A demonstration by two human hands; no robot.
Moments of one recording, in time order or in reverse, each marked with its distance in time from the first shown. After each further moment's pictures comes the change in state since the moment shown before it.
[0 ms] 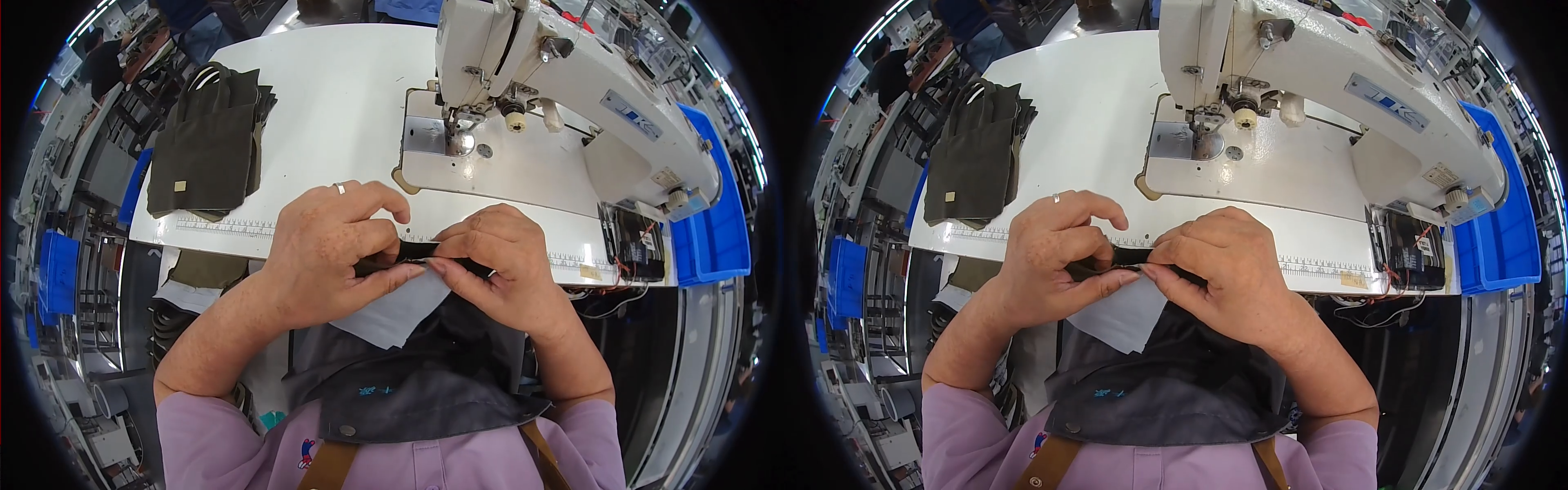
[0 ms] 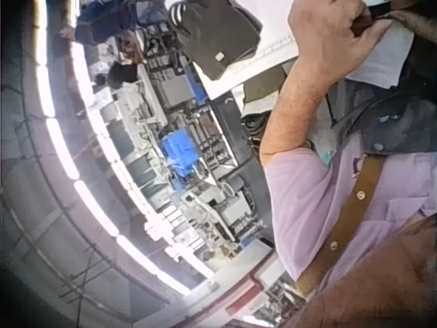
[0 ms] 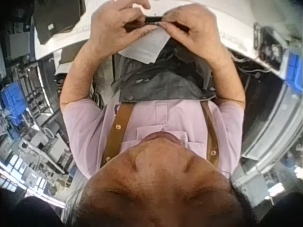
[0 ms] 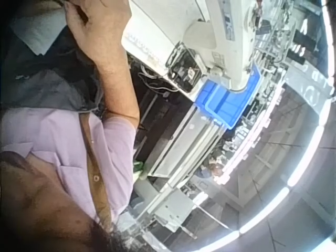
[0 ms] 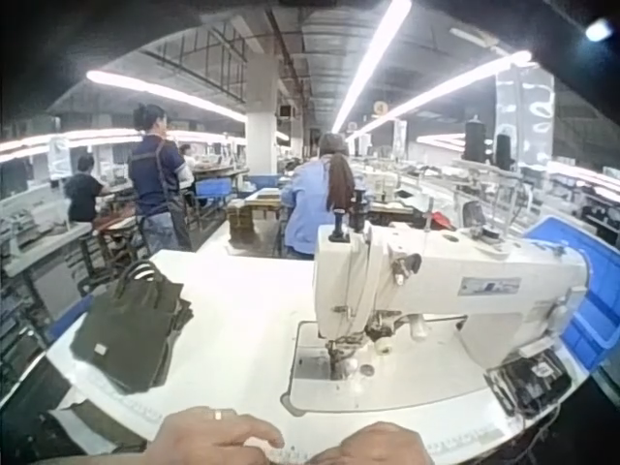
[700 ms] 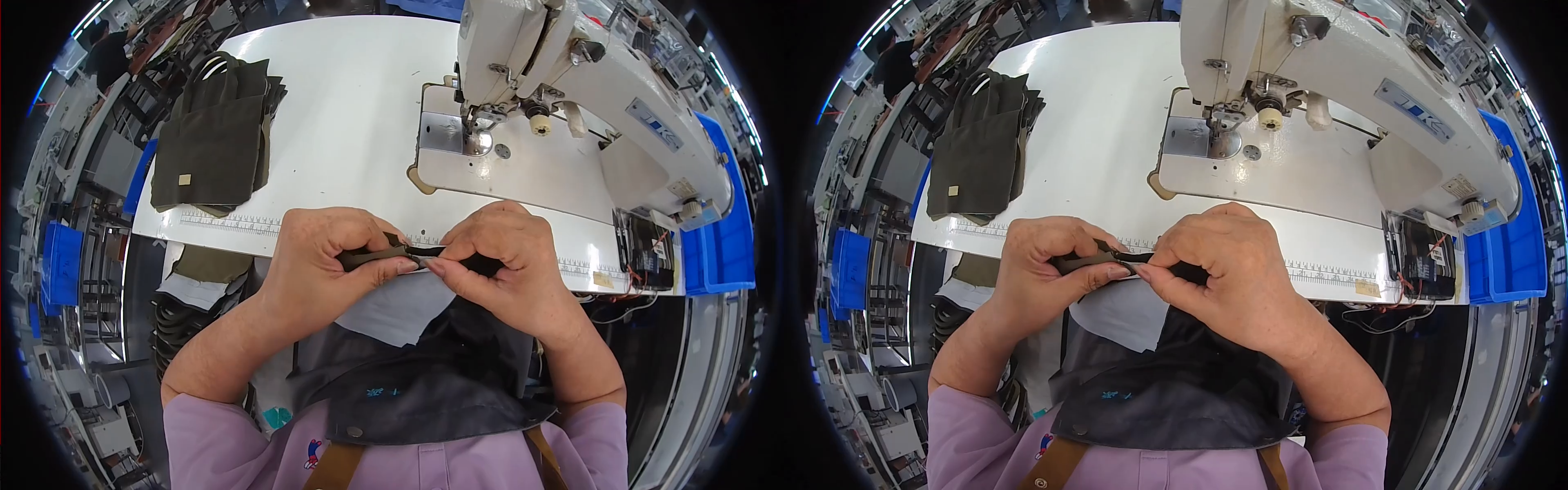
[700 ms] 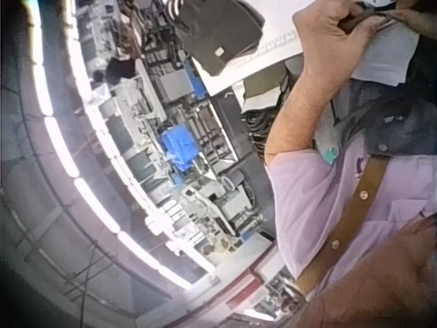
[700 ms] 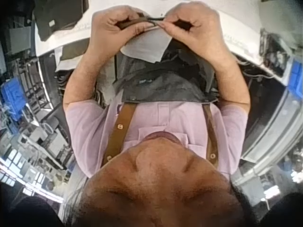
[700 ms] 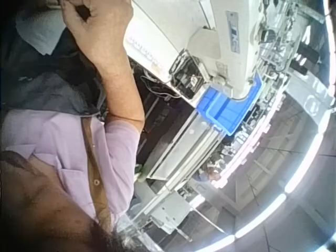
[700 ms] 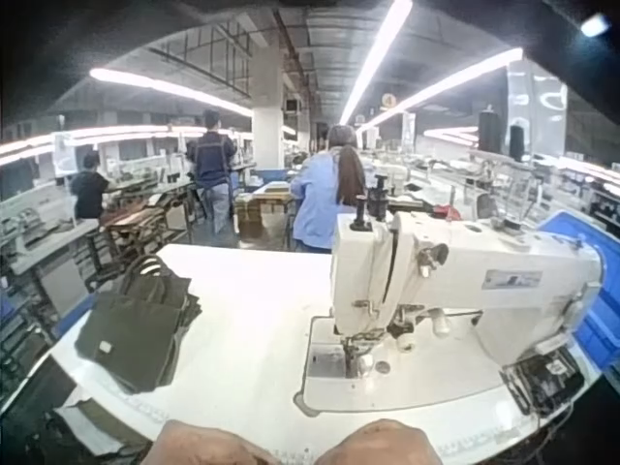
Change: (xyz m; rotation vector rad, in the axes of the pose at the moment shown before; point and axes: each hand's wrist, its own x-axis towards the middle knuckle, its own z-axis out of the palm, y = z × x) left_hand -0.020 -0.002 0.004 -0.340 0.108 -0.339; right_hand 0.012 0.000 0.008 0.120 -0.050 0.108
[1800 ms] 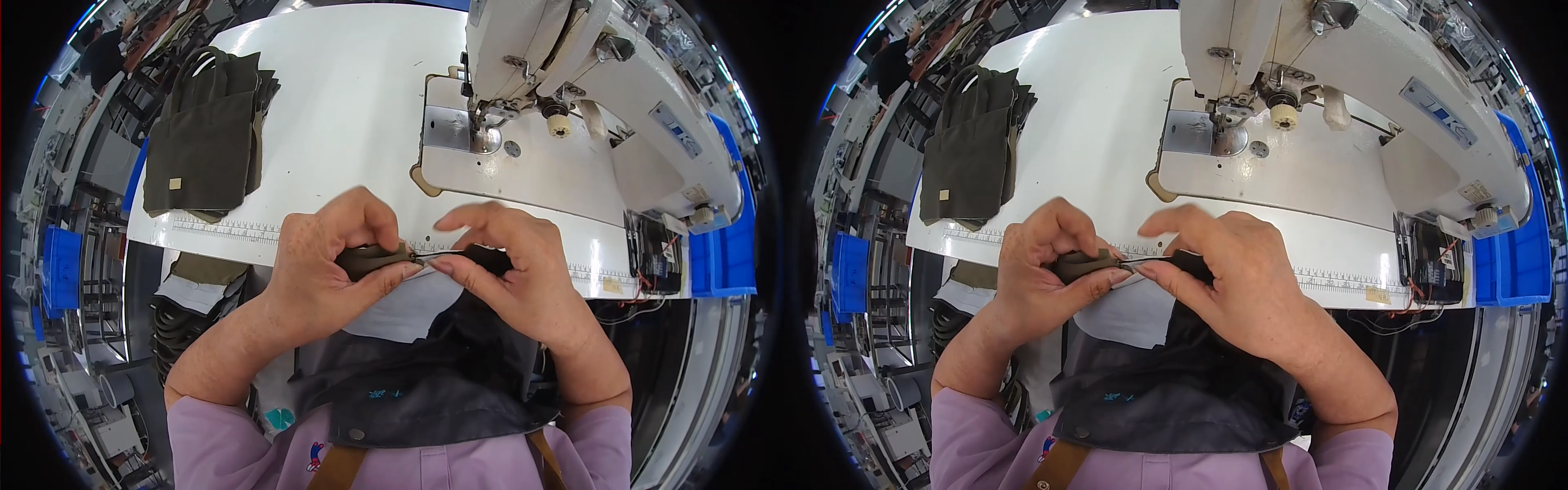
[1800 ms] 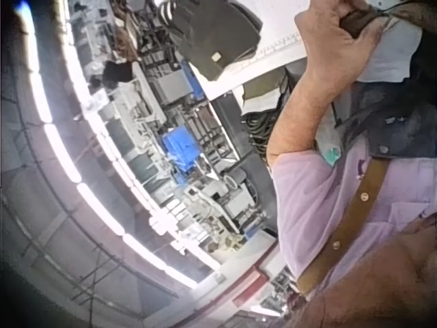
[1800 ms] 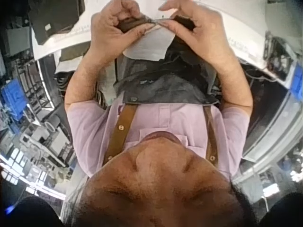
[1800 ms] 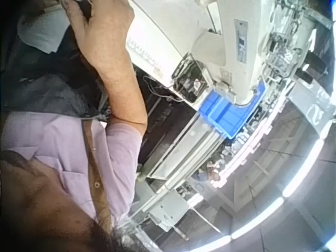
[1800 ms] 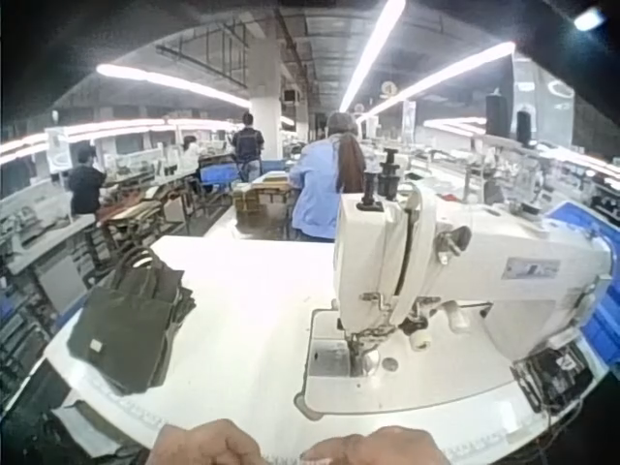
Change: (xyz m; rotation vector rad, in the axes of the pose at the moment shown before) left_hand 0.007 -0.010 0.004 -0.035 0.000 -0.076; right_hand 0.004 0.002 0.003 0.021 0.017 0.140
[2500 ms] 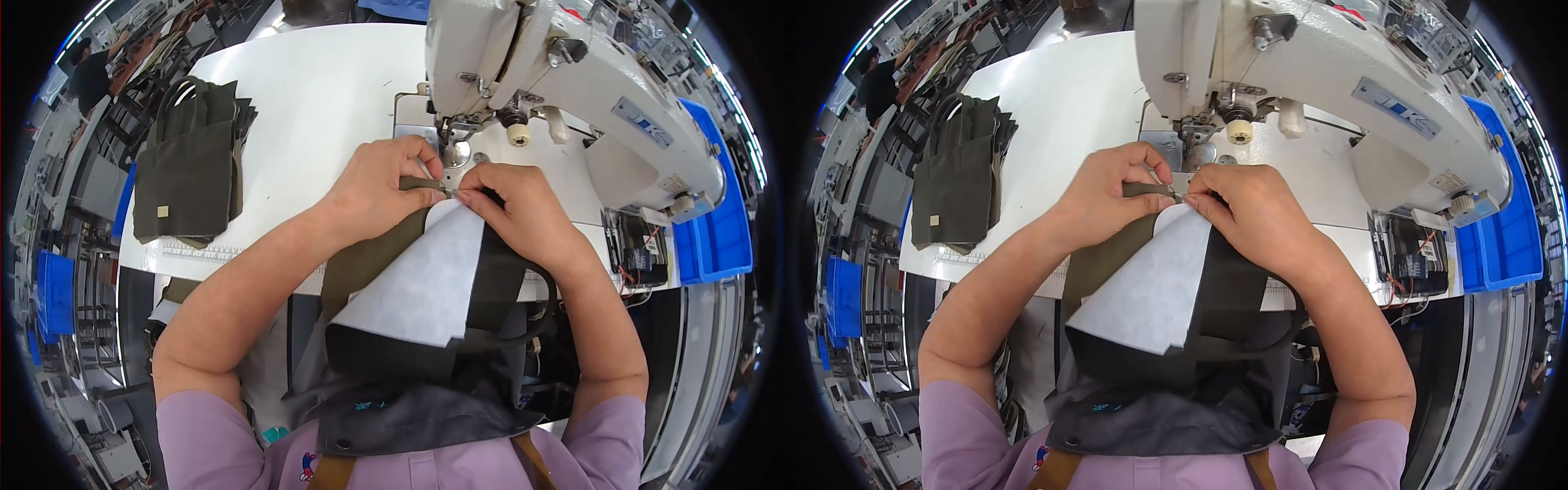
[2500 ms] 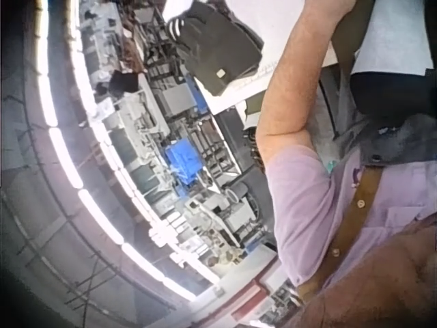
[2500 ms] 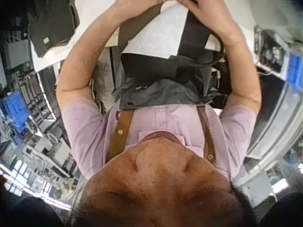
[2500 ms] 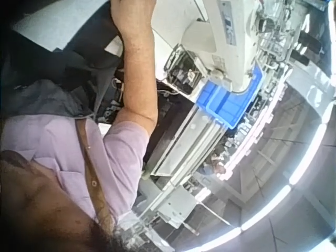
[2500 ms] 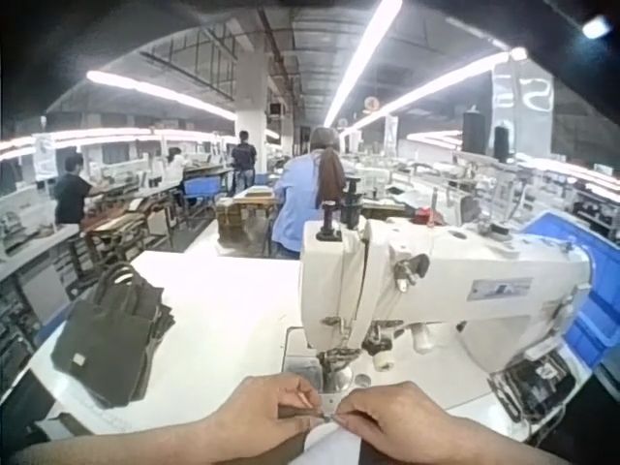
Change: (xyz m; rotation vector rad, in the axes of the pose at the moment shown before) left_hand 0.104 -0.034 0.032 0.050 -0.270 -0.018; right_hand 0.028 0.061 -0.039 -0.246 -0.099 0.070
